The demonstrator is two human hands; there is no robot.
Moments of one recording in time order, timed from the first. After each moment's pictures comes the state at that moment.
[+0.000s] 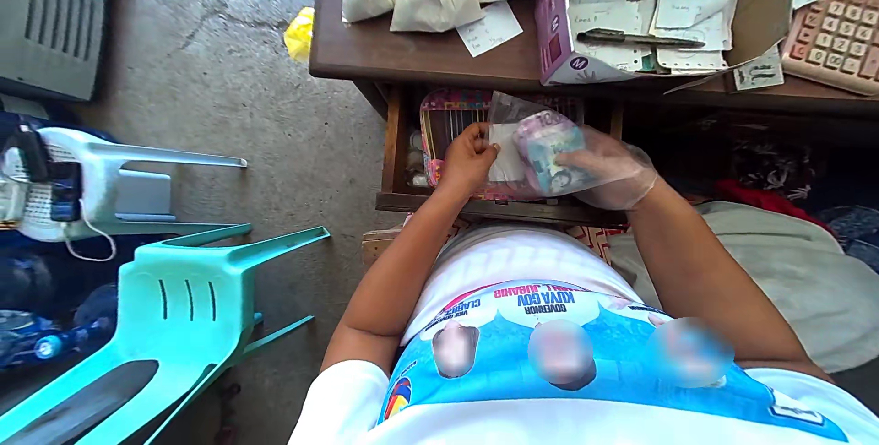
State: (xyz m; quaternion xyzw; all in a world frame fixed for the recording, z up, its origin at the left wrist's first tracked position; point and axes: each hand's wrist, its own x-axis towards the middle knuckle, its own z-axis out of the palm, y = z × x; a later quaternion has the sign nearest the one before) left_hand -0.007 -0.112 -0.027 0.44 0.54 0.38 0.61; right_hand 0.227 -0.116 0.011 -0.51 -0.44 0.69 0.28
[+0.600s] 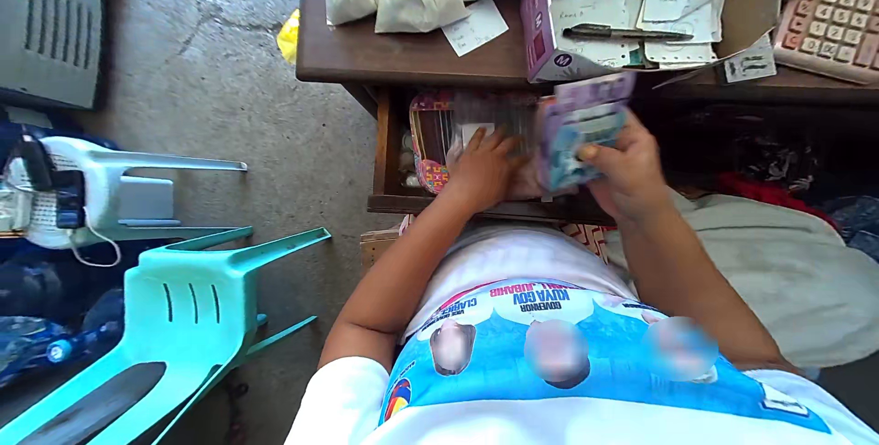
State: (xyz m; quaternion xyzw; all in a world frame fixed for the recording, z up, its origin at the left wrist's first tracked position) left_hand 0.014 -0.110 -0.009 0.88 0.40 0.06 0.27; right_hand 0.216 -0.138 0.036 -0.42 -0.48 0.59 0.50
